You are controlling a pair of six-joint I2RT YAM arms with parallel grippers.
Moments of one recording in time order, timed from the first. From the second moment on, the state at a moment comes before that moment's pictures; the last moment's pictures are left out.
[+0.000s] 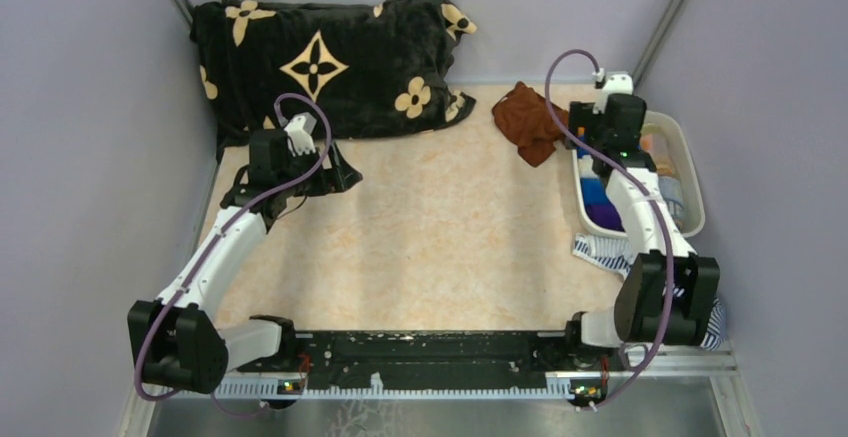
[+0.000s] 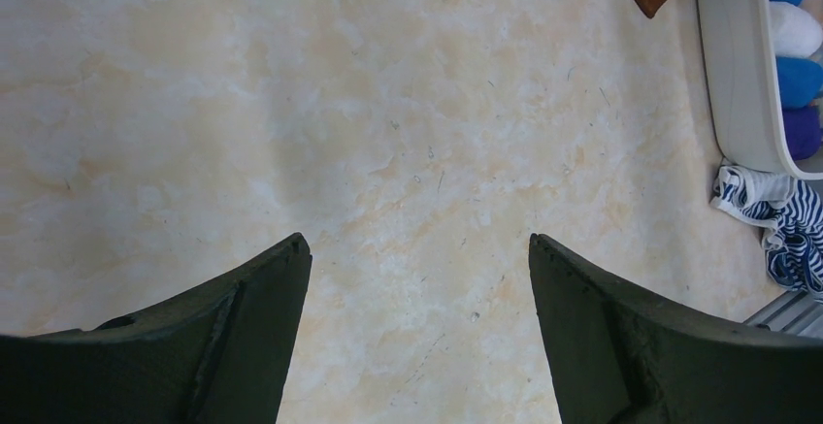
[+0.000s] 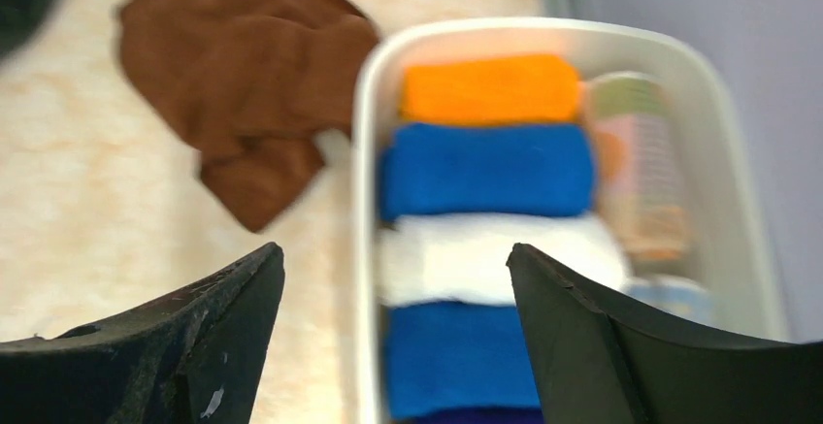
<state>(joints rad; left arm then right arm) -0.17 1.18 0.90 -0.28 0.35 -0.34 -0.12 1.35 1.08 -0.19 0.10 -0.14</state>
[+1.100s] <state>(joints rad) -0.12 1.19 0.90 -0.27 0.45 -0.32 0.18 2.23 1.65 -0.24 0.16 0.09</state>
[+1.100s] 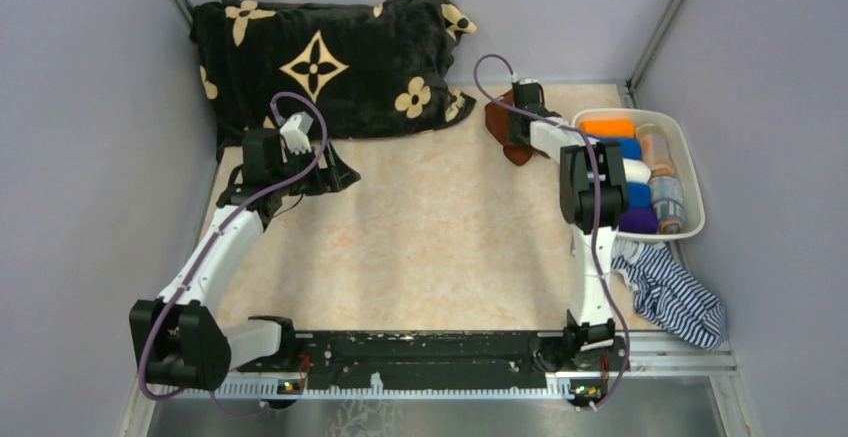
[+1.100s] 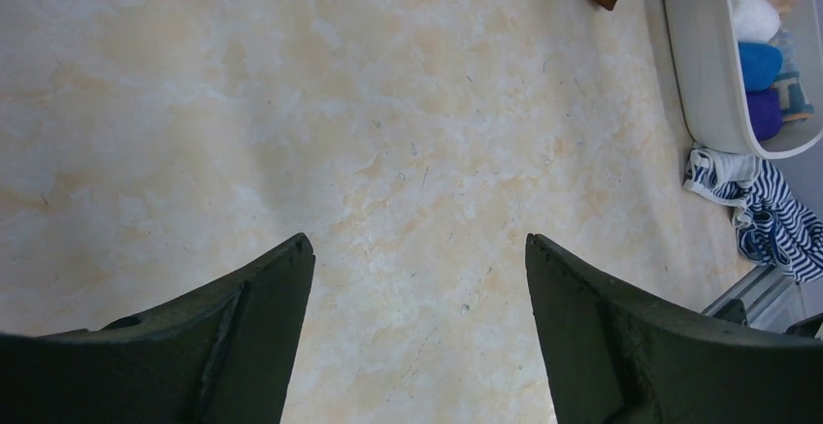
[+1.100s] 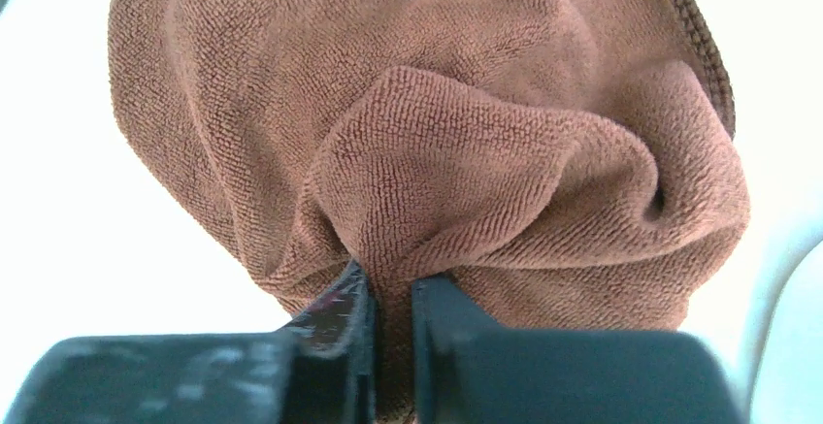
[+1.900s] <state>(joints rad) -0.45 0.98 0.49 -0.21 0.39 -0.60 0.86 1.63 1.07 -0.20 0.07 0.41</state>
